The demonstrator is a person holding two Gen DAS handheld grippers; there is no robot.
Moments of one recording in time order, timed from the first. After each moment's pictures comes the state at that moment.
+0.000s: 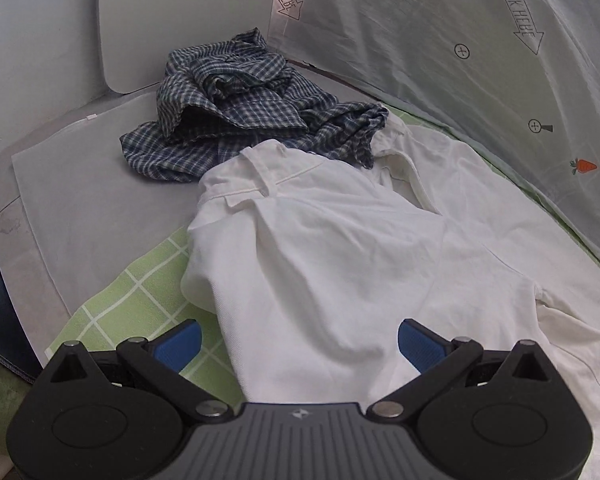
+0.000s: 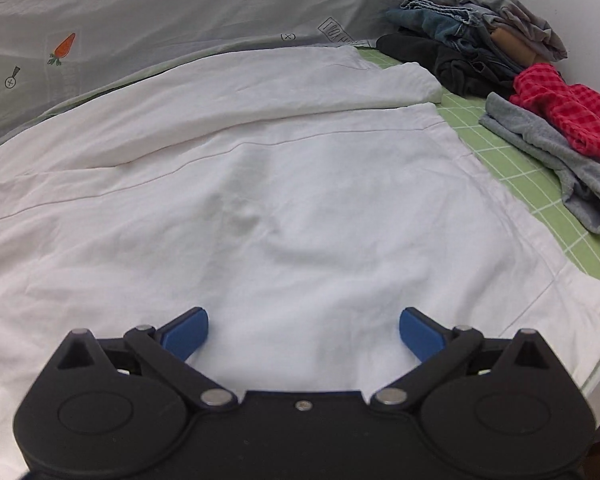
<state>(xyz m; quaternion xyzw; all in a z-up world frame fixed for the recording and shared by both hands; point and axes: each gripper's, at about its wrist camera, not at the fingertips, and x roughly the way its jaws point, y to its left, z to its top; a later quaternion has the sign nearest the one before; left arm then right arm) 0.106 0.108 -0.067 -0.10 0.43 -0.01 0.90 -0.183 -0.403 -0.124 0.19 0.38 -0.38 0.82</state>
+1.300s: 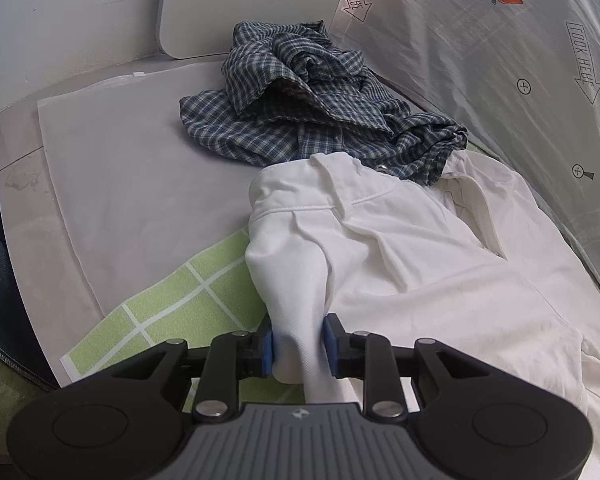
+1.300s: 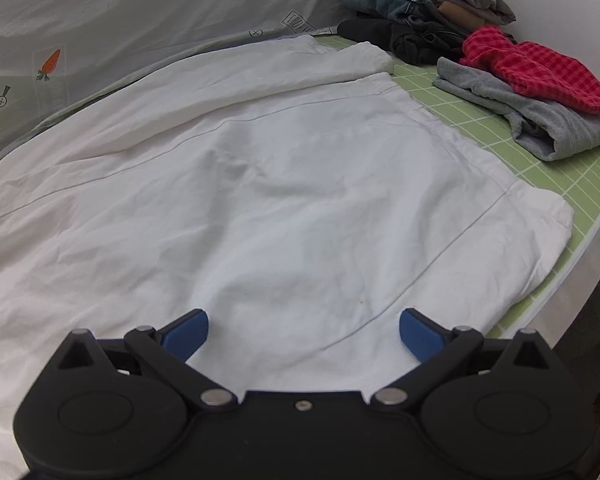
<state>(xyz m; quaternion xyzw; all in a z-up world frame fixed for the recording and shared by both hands) 0.115 0.165 -0.108 -0.16 0.43 0.01 0.89 -0.233 -0.368 -0.117 0.23 0.36 -0.43 0.80</state>
